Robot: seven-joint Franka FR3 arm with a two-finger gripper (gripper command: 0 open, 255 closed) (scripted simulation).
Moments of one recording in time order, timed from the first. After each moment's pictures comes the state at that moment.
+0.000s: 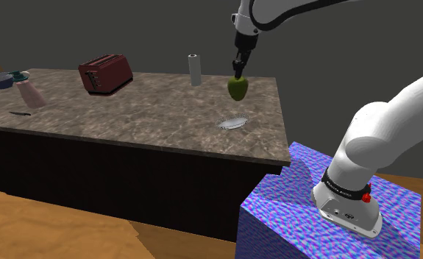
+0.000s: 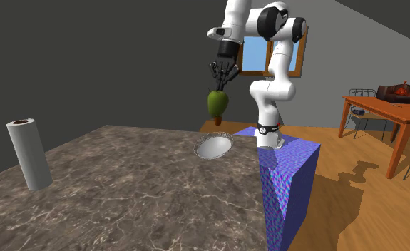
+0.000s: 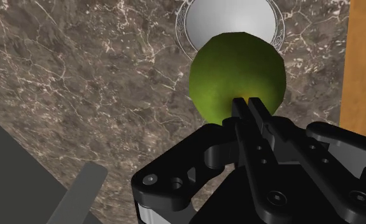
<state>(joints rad) 0.04 -0.49 0.00 -2.31 -0.09 2.05 -0.20</state>
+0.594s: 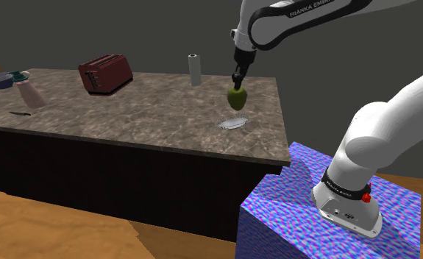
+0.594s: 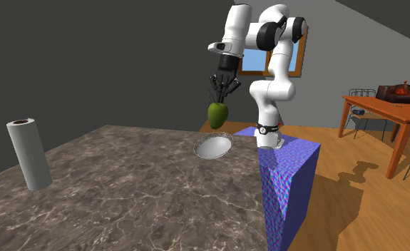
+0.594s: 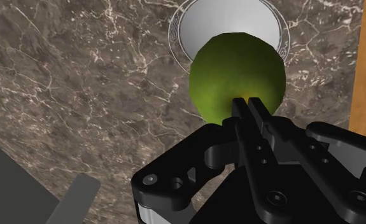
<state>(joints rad) 0.03 -0.48 0.00 -2.42 -0.10 2.18 -0.18</state>
